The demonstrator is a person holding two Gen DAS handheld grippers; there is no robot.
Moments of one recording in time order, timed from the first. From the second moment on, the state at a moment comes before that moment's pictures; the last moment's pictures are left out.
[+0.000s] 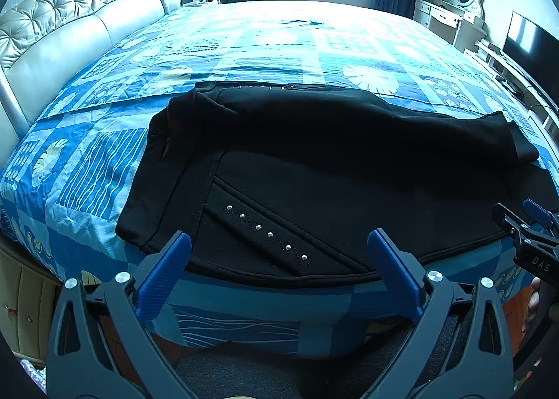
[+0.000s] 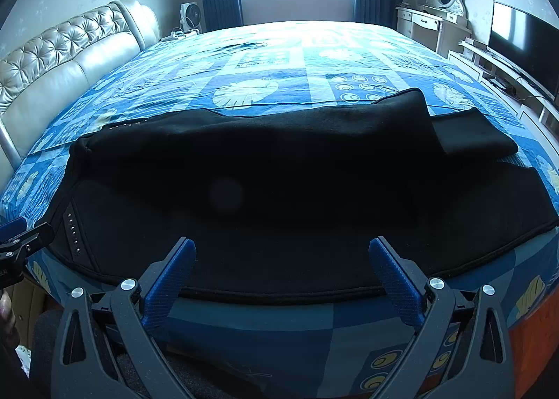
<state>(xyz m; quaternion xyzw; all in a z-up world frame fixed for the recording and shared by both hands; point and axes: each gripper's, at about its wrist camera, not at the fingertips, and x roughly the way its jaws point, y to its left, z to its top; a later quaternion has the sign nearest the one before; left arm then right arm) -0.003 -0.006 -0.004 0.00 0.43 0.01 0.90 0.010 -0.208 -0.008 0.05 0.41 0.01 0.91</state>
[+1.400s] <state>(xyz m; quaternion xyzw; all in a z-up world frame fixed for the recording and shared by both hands) -0.006 -0.010 -0.003 0.01 0.43 0.01 0.90 0.010 -0.202 -0.012 0.04 0.42 0.01 0.91</state>
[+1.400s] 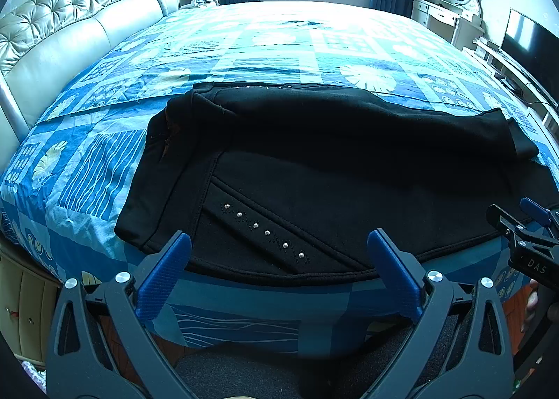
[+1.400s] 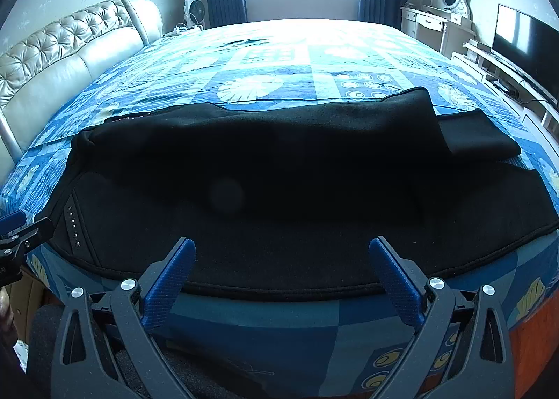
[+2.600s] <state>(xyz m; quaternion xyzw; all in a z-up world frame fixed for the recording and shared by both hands) 0.179 0.159 -0.004 -0.06 0.49 -0.06 0.87 0.212 -0.235 0.024 0.04 0.46 0.21 0.86</state>
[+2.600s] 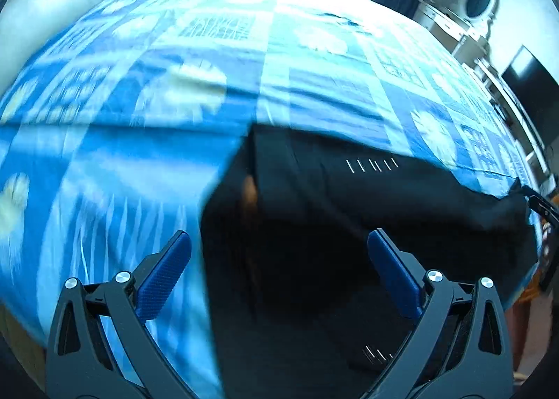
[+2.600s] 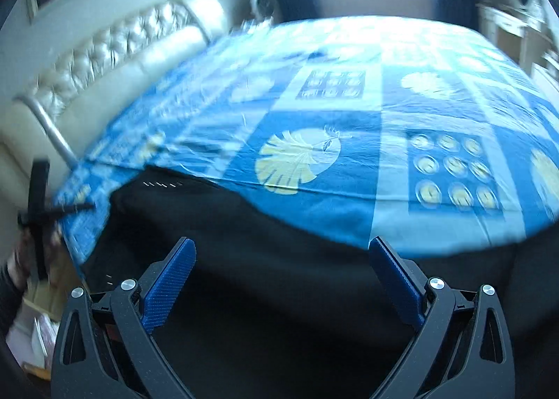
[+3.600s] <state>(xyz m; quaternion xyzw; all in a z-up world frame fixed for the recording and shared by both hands) 0.301 0.124 -0.058 0.16 0.53 -0.19 0.81 0.274 -0.176 -0.040 -0.08 0.57 0.37 0.73</state>
